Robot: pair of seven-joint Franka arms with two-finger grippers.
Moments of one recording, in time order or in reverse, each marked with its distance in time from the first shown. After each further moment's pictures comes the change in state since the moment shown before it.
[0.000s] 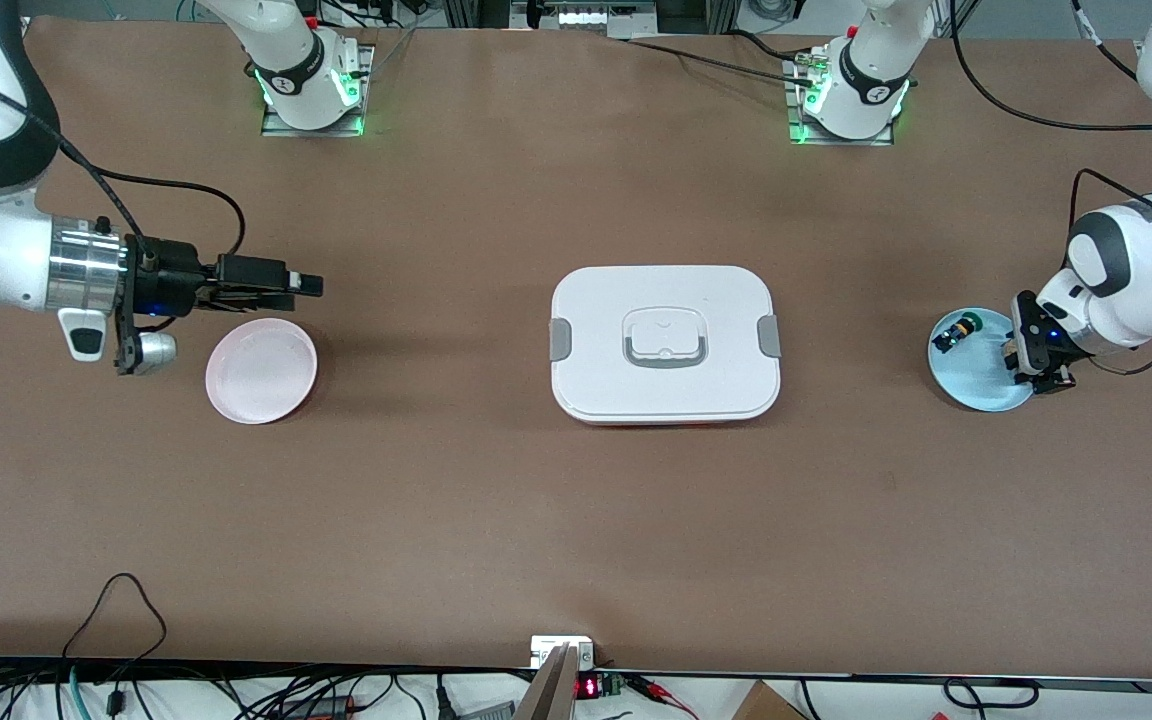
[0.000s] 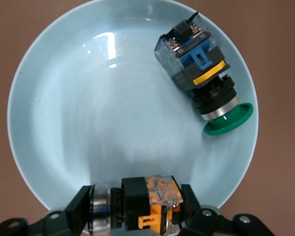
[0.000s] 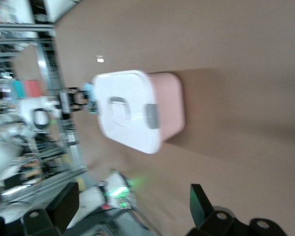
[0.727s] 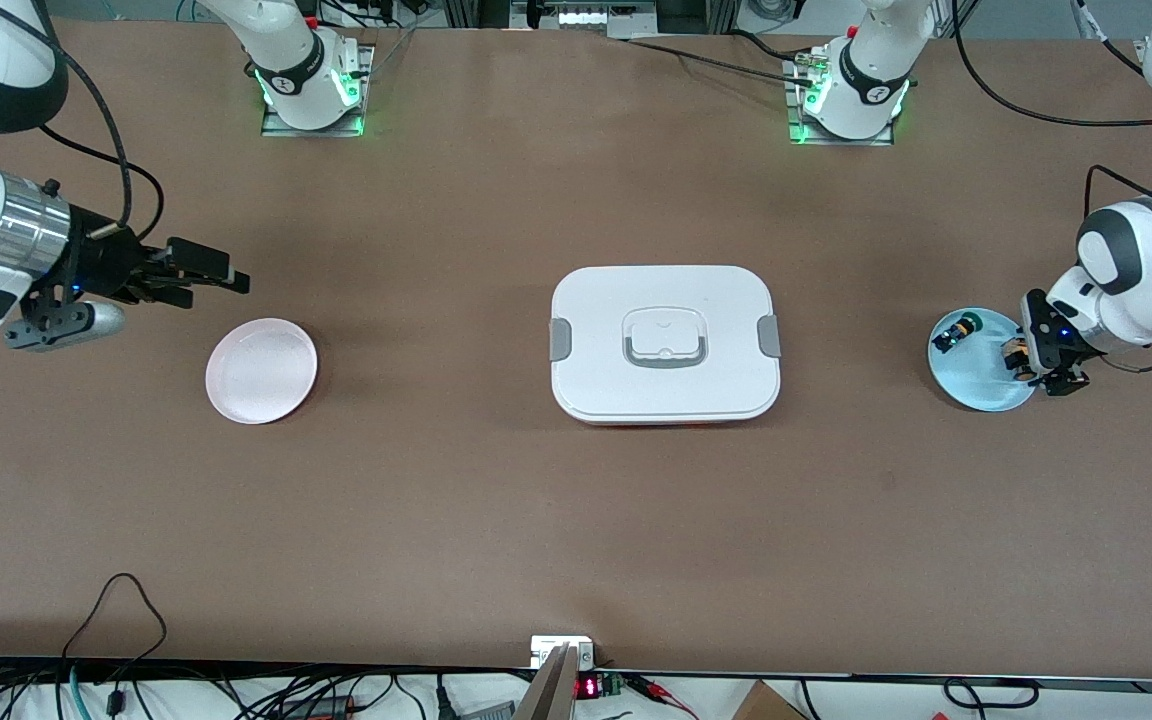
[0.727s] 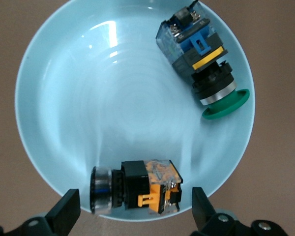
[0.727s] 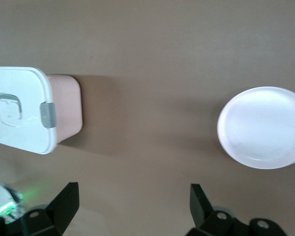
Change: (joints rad) left arm -0.002 -0.008 0.016 0.003 0.004 -0.007 0.000; right arm -0.020 -0.096 0.000 0.002 -0.519 0.025 0.004
